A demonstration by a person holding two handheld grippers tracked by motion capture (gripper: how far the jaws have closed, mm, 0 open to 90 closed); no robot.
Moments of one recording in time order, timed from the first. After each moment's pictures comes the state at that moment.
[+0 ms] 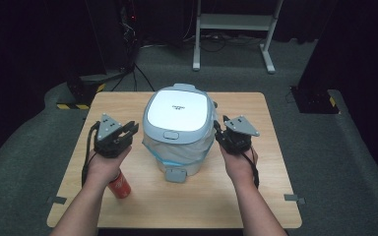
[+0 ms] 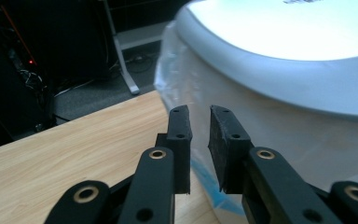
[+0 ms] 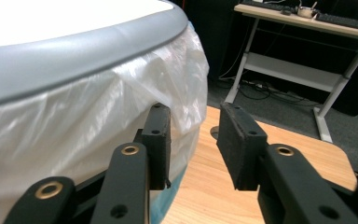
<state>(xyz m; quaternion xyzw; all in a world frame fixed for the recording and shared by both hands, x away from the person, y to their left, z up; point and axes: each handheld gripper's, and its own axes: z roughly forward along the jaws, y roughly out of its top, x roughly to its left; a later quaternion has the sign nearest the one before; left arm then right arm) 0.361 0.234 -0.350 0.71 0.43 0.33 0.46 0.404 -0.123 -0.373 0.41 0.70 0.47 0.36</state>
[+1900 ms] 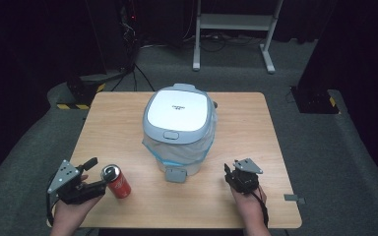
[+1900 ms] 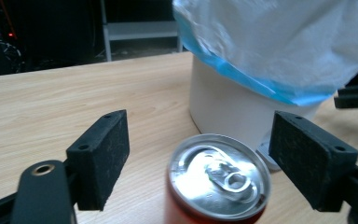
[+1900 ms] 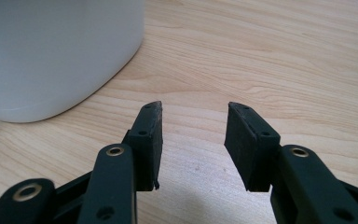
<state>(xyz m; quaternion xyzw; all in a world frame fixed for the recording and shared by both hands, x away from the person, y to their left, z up) 0.268 0.305 -0.418 0.69 0.44 0.27 0.51 0.355 -0.164 -0.494 0.48 0.74 0.36 0.29</state>
